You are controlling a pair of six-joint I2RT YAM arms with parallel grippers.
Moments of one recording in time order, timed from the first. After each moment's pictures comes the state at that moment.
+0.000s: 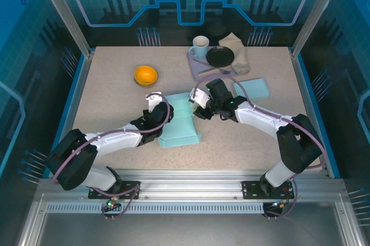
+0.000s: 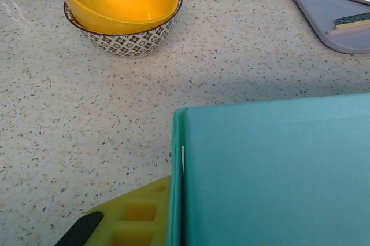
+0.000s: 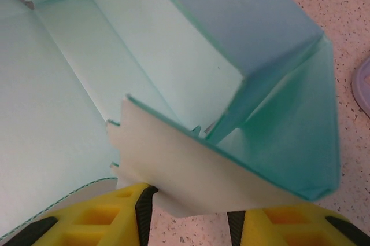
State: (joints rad) left arm -0.70 1.42 0.66 0.02 -0.68 -0.57; right arm 0.60 1.59 1.01 -0.25 -0.18 -0.44
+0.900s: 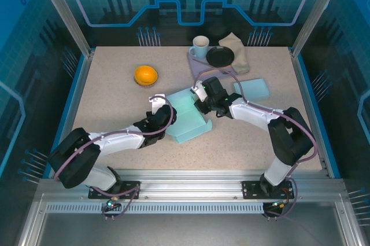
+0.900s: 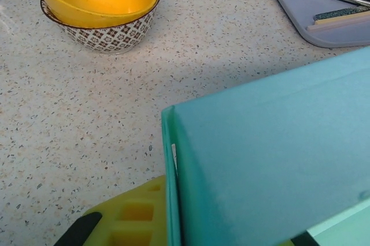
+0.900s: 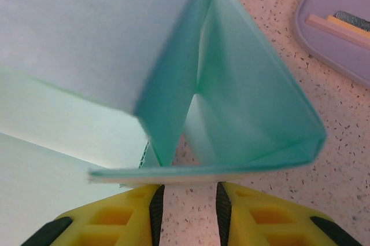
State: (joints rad) left arm -0.74 1.43 0.65 0.08 -0.68 -0.58; right arm 0.61 1.68 1.06 -0.21 0.00 -0.16
